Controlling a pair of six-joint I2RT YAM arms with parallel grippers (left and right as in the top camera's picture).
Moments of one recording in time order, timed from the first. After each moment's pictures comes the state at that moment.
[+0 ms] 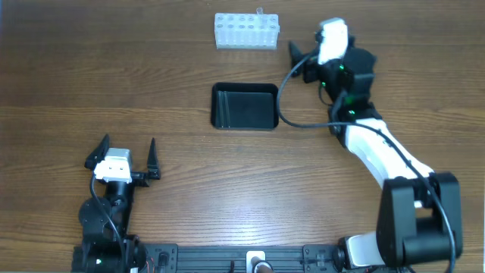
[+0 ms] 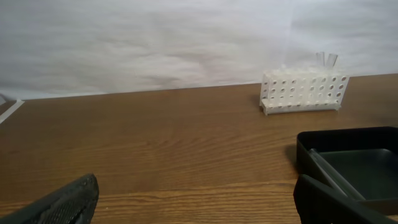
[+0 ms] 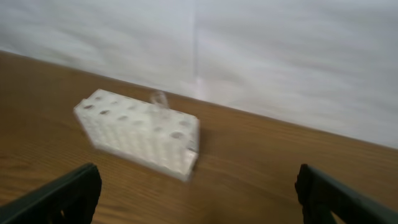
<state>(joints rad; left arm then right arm) 0.02 0.01 0.01 -0.07 0.07 0.06 0.13 1.64 0.90 0.49 -0.22 -0.08</state>
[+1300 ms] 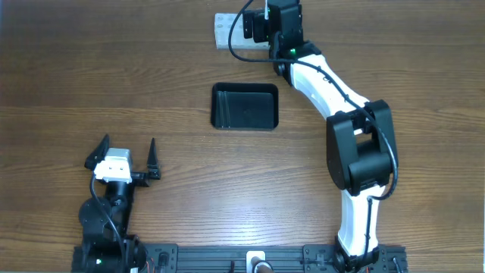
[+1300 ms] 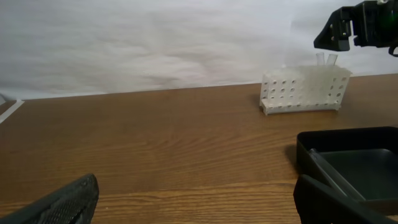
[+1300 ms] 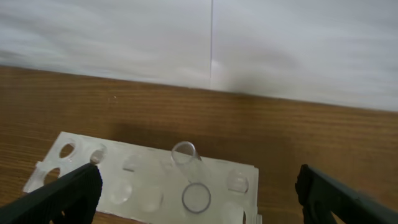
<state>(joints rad) 0.02 0.01 0.01 -0.07 0.07 0.06 0.33 2.15 1.63 0.04 0.12 0.12</state>
